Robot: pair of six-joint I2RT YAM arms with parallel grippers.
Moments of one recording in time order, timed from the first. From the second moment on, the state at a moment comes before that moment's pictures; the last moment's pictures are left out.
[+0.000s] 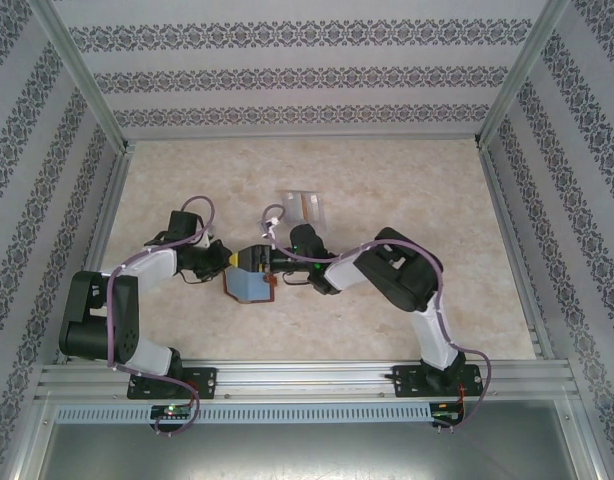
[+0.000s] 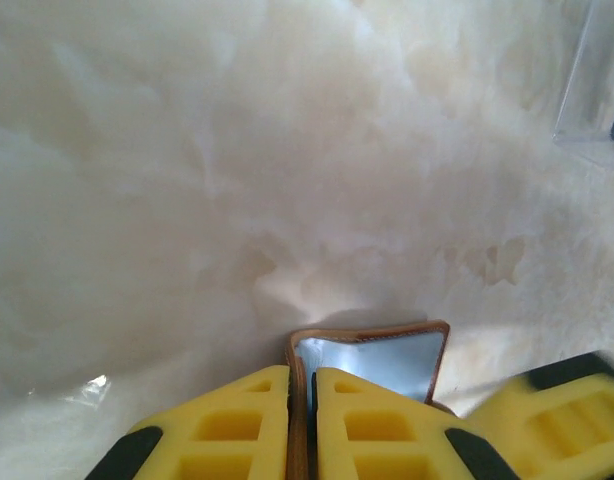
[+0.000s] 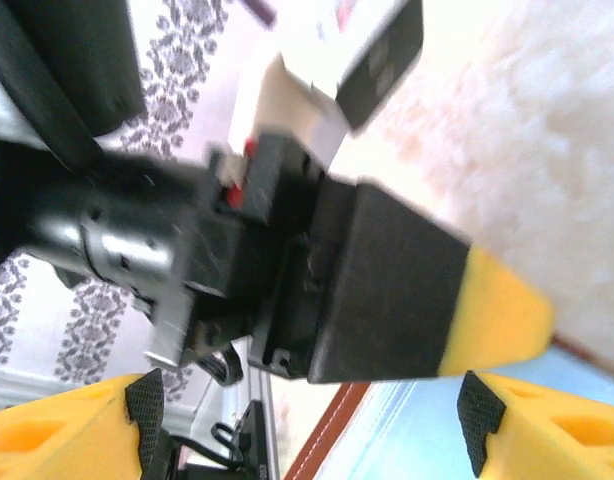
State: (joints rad) left arm -0.06 1.48 0.67 -0.31 0.53 -0.60; right arm 0.82 2.09 0.97 0.97 -0.64 1.02
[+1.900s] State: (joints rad) left arm -0.18 1.63 0.70 0.01 0.57 -0.81; right arm 0.97 1.94 1.24 -0.45 0.14 0.72
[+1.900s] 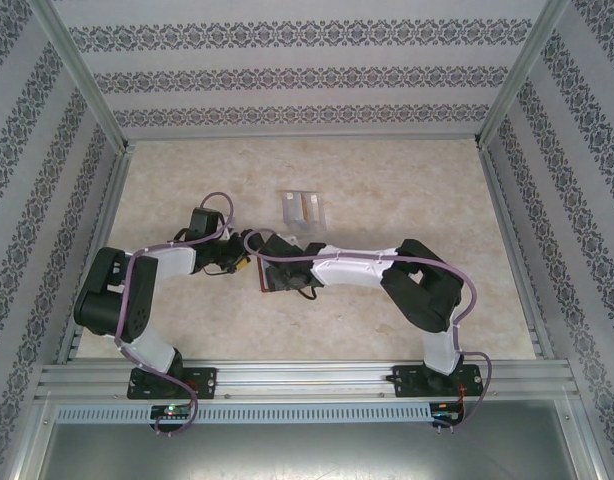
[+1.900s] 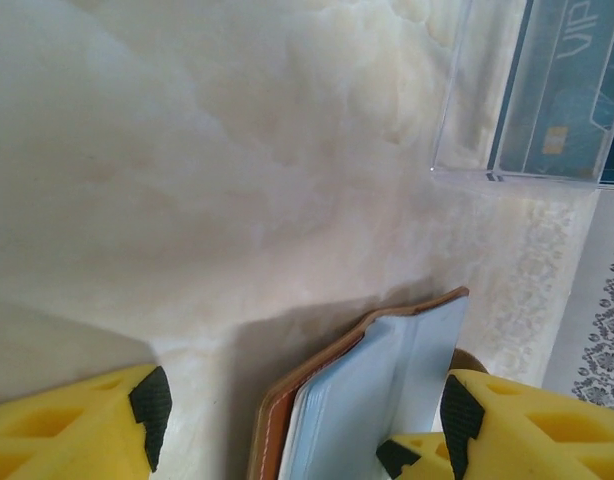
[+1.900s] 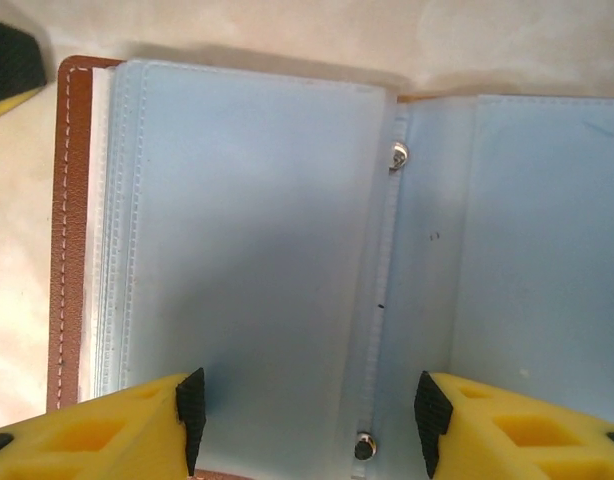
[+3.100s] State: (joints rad) left arm -0.25 1.58 0.74 -0.18 0.42 -0.65; right arm 0.89 1.88 1.18 -0.44 0.09 0.64
